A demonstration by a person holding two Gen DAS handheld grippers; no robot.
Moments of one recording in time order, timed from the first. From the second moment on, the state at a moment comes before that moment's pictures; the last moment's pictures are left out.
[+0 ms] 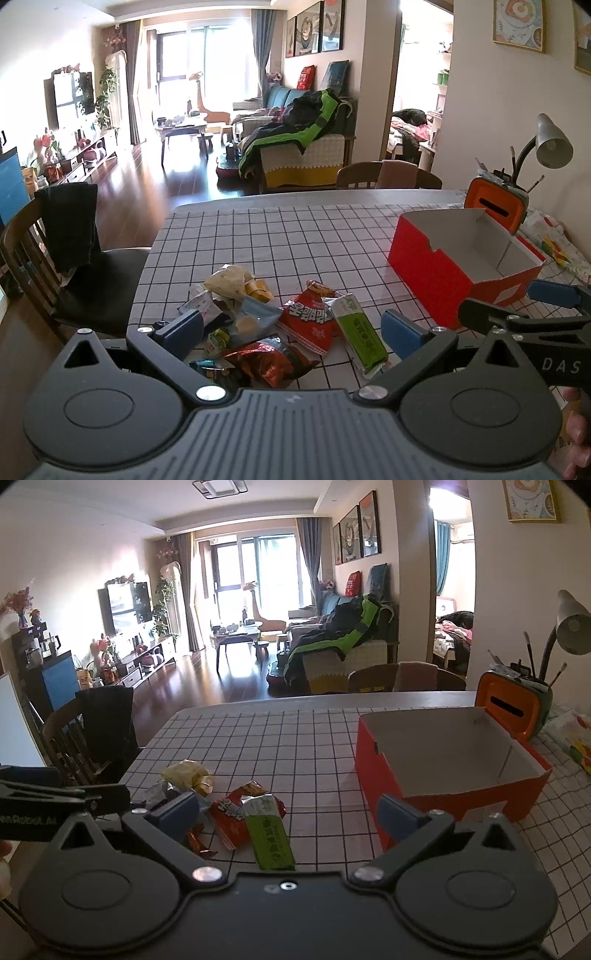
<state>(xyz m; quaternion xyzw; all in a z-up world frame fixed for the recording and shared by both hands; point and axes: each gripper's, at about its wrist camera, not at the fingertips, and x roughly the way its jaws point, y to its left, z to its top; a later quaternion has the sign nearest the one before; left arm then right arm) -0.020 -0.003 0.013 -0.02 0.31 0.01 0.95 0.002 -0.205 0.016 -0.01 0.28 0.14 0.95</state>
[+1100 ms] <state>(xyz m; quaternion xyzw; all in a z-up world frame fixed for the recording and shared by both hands) -0.043 -0.004 0.021 -0.02 0.29 0.00 0.96 -0.017 -0.209 0.024 -0.02 0.27 0.13 0.95</state>
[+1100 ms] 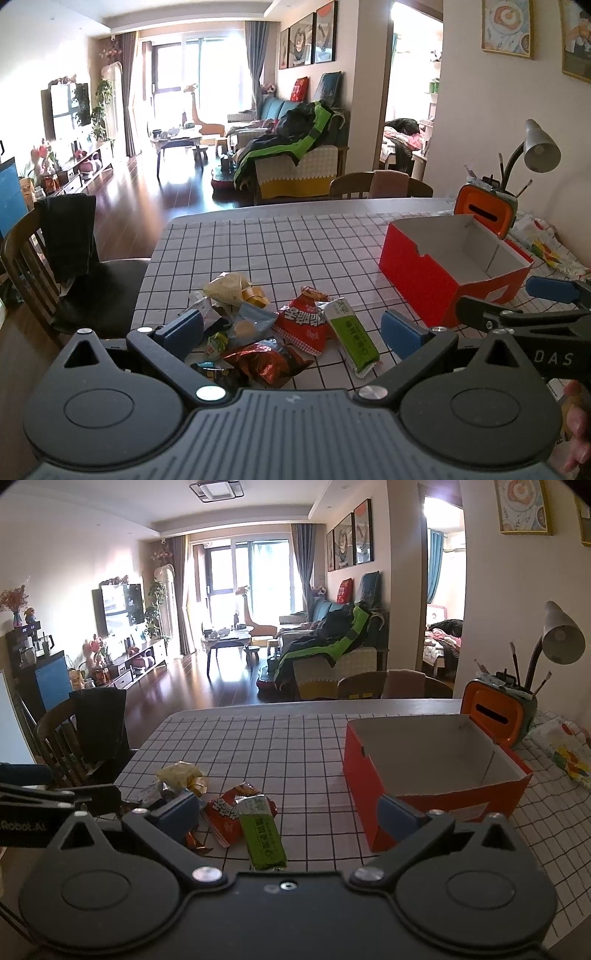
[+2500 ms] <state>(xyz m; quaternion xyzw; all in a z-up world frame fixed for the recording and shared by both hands) 0.031 0.050 -0.069 -0.07 0.43 0.06 0.90 0.099 -0.167 -0.072 -0.10 0.38 0.25 0.88</state>
